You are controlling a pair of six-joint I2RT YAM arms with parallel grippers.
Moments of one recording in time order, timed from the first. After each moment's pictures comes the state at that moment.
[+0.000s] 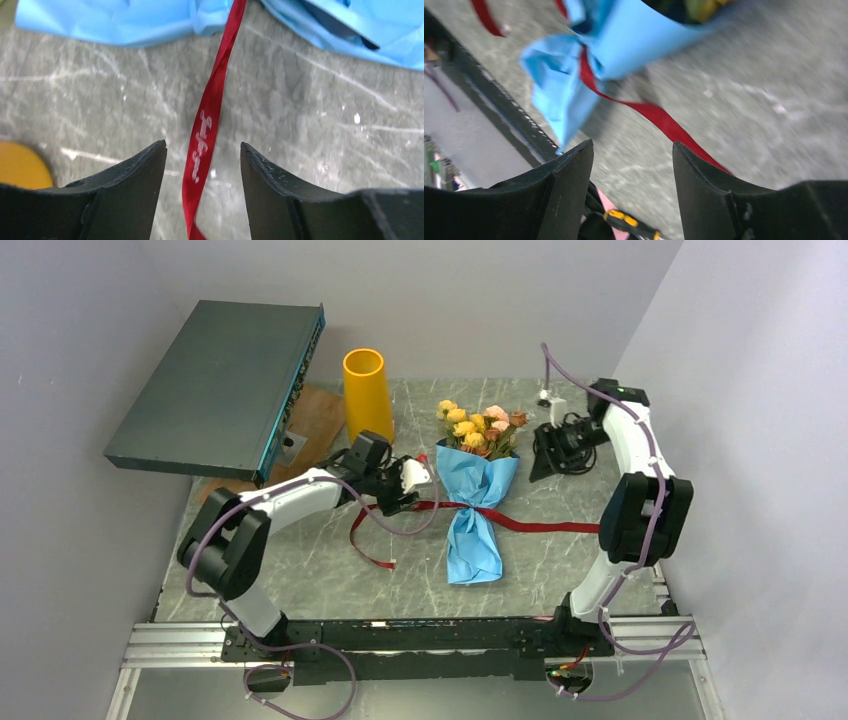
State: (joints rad) left arm -0.58 1.63 1.02 -0.20 0.48 0.69; right arm -0.18 1.78 1.57 -1.30 -0.63 -0.64
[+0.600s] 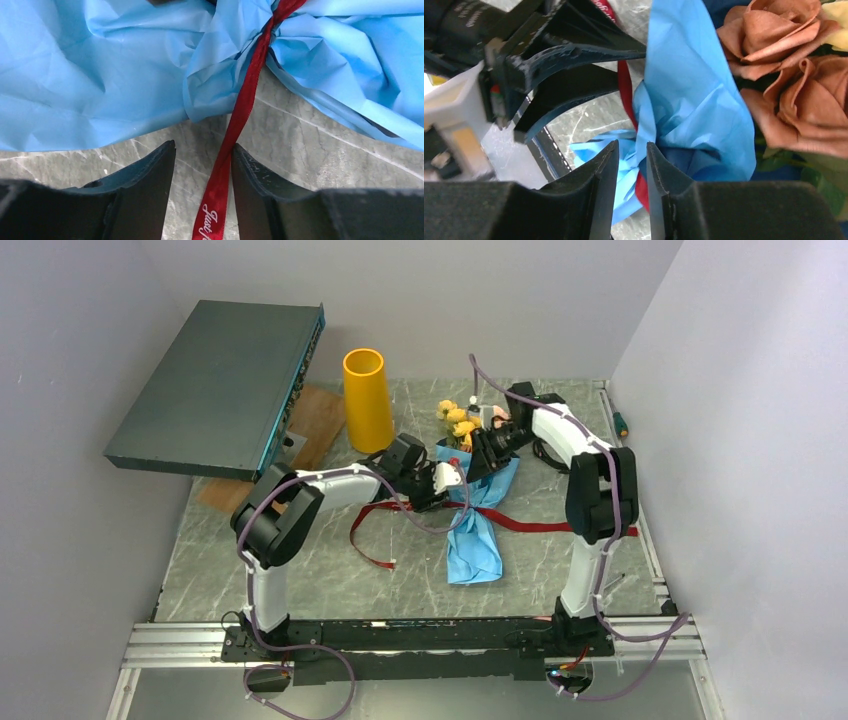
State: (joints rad) left arm -0.70 1.93 1.19 -0.03 0.48 0.64; right arm 0.18 1.95 1.58 -0.99 -0.82 -0.32
